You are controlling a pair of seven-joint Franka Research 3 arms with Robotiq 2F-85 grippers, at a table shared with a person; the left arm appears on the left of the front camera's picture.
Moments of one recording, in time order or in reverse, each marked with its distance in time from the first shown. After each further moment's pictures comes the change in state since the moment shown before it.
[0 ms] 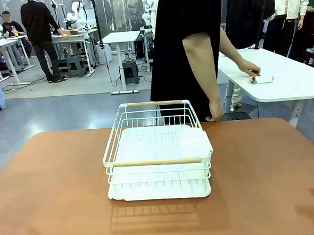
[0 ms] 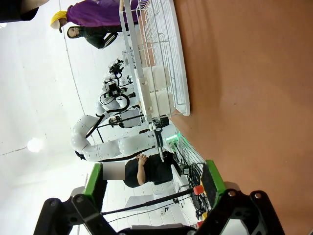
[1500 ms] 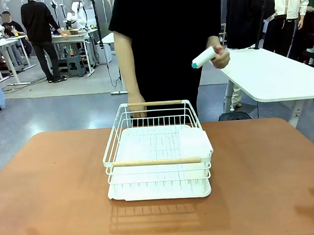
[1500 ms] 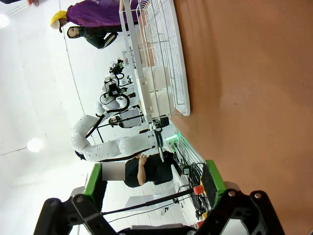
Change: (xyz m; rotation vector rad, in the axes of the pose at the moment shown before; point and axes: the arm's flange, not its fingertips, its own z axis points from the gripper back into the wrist) left arm 0.000 0.000 0.000 0.000 0.000 0.000; right arm 0.000 0.000 0.000 0.000 0.000 0.000
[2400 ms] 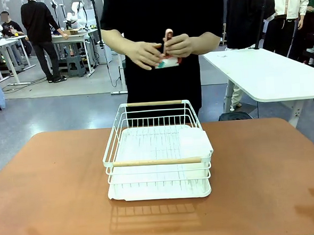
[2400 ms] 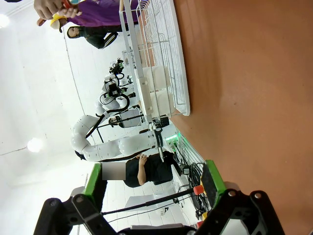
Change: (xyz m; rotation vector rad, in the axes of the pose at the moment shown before) left arm 0.000 0.000 0.000 0.000 0.000 0.000; right arm 0.000 0.000 0.000 0.000 0.000 0.000
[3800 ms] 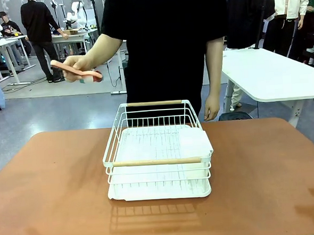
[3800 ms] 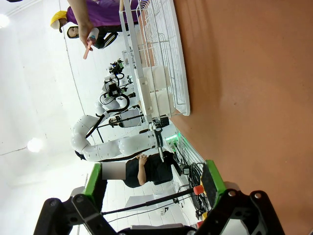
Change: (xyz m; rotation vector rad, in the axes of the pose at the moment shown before) left arm 0.000 0.000 0.000 0.000 0.000 0.000; right arm 0.000 0.000 0.000 0.000 0.000 0.000
